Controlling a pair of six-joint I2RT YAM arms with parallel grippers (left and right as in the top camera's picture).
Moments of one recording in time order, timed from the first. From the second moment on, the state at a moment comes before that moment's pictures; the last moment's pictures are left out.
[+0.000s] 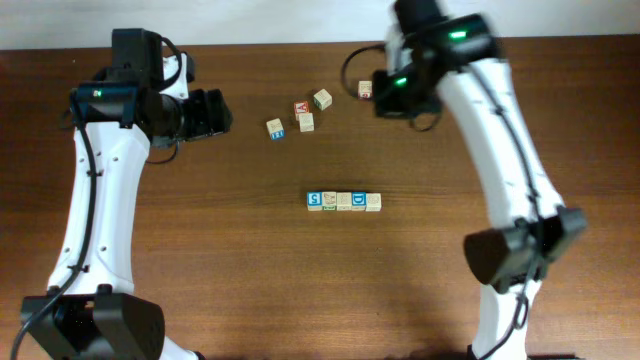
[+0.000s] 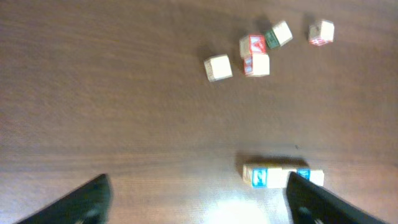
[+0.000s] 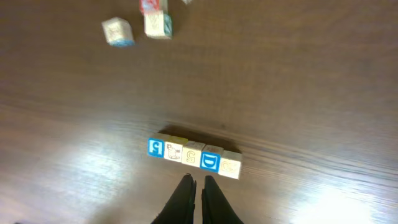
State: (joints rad) left arm -0.01 1.73 1.76 -1.14 0.24 -0.20; right arm 0.28 2.12 2.40 -1.53 -0.23 0.23
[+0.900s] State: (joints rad) left arm -0.17 1.73 1.60 -1.12 0.29 -0.20; right arm 0.04 1.88 1.76 -1.41 -0.50 -0.06
